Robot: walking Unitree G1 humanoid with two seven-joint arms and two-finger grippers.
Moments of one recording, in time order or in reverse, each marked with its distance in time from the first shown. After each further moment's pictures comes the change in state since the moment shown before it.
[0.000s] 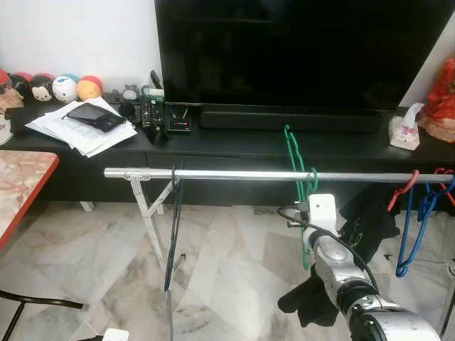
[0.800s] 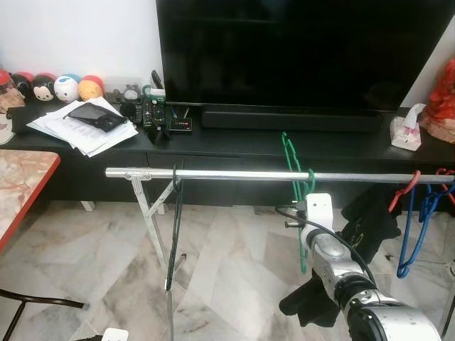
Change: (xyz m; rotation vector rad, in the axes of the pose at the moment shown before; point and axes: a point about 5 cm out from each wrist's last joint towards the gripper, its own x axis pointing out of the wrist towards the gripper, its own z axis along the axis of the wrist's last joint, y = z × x) left arm 0.000 0.001 0.000 0.001 0.008 0.002; right arm 0.002 0.003 -0.002 0.019 0.071 0.007
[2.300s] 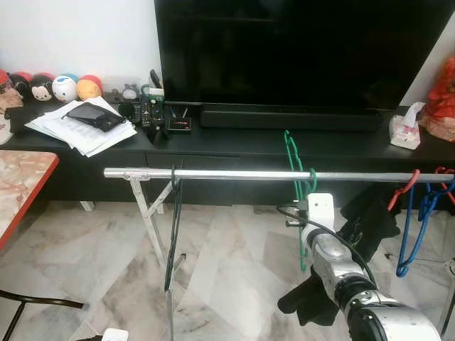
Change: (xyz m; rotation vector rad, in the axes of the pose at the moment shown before) left arm 0.000 0.000 0.000 0.000 0.001 0.000; right arm -0.001 -0.001 0.000 0.016 -0.023 -0.001
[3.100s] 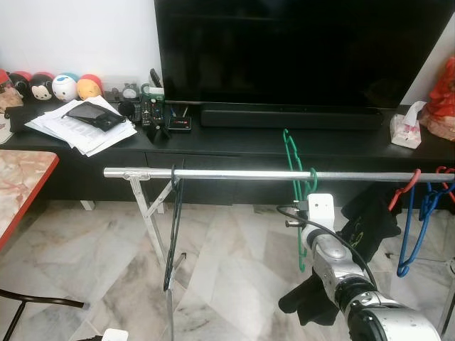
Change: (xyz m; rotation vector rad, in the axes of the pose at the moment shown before) left arm 0.000 0.000 0.000 0.000 0.001 0.000; right arm 0.000 0.001 0.000 0.007 -0.011 0.015
